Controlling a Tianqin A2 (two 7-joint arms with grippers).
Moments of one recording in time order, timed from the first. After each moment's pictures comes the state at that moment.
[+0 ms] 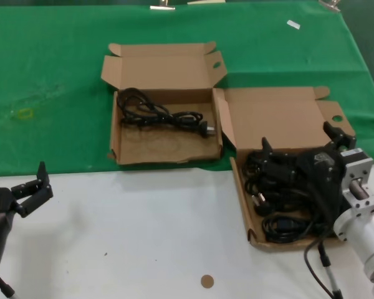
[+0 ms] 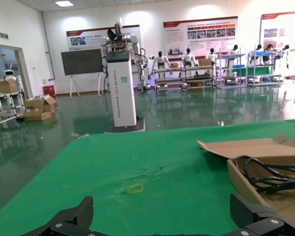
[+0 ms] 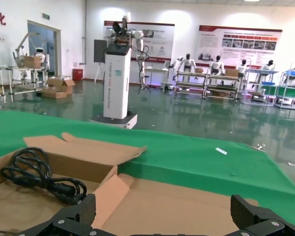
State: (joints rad) left arm 0.00 -0.30 1.60 -1.60 -1.80 0.00 0.00; right arm 0.06 0.29 -1.63 1.55 1.78 -0.03 -0.01
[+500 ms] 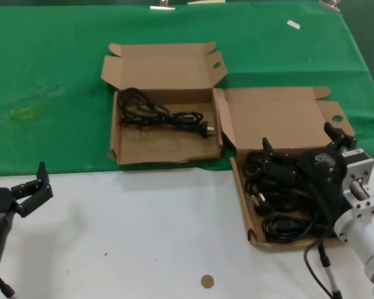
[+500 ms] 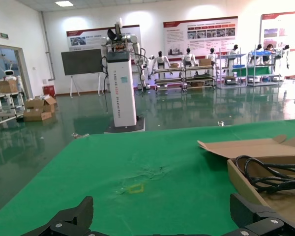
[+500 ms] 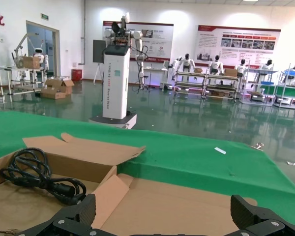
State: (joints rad) left arm 0.00 -0.30 1.60 -1.60 -1.80 0.00 0.00; right arm 0.04 0.29 -1.62 1.56 1.78 -0.02 -0.01
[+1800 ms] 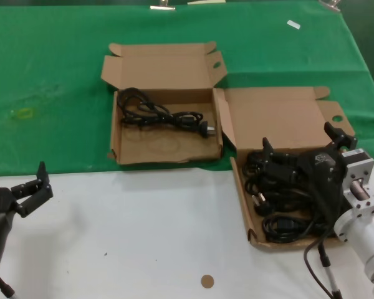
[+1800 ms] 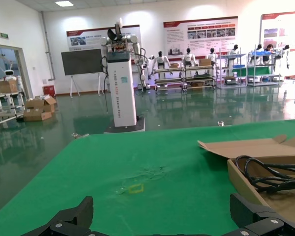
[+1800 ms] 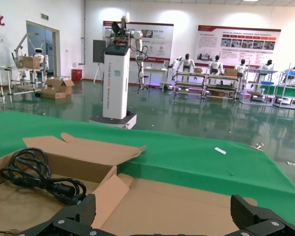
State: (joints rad) left arm 0.00 -0.30 1.60 -1.60 -1.80 0.00 0.00; right arm 0.04 0.29 -1.62 1.56 1.78 -0.02 -0.01
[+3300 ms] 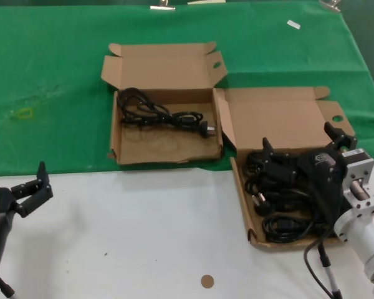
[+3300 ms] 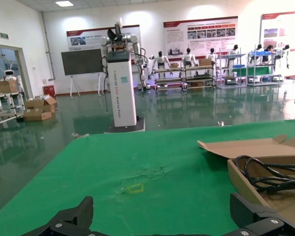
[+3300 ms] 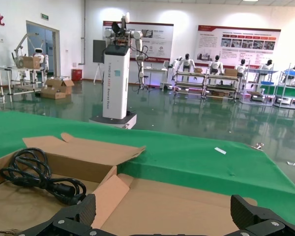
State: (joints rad) left arm 0.00 -0.30 1.60 -1.60 -1.80 0.00 0.00; right arm 0.04 0.29 -1.62 1.56 1.78 -0.02 -0.01
